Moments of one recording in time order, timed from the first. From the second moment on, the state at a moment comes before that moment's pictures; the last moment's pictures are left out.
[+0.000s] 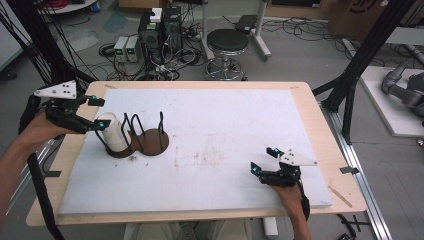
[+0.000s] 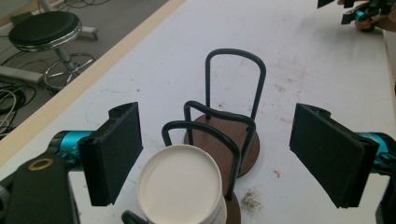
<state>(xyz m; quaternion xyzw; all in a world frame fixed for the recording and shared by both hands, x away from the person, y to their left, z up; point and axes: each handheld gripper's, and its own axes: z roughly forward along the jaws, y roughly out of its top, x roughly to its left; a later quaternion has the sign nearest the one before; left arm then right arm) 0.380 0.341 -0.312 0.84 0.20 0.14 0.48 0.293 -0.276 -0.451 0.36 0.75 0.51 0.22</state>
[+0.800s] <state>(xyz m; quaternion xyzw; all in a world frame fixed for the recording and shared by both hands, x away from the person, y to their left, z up) 0.420 0.327 -0.320 0.93 0.16 0.08 0.34 0.292 -0.275 -0.451 0.36 0.75 0.50 0.22</state>
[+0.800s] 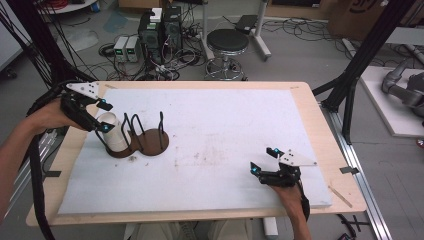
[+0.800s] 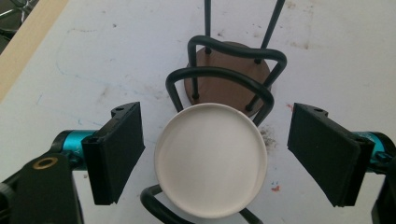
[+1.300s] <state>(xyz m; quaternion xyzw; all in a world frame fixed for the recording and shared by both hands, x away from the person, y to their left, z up) 0.427 0.320 -0.333 0.94 0.16 0.07 0.28 0.291 -0.275 -0.451 0.35 0.76 0.50 0.22</state>
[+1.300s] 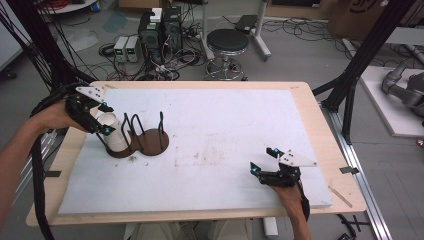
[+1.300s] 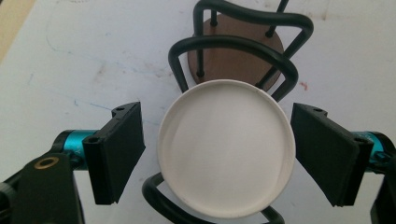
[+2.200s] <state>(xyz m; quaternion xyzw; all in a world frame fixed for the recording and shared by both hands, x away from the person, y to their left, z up) 0.424 0.322 -0.336 0.94 0.16 0.07 0.28 0.292 -0.275 -0.451 0.36 0.76 0.50 0.22</state>
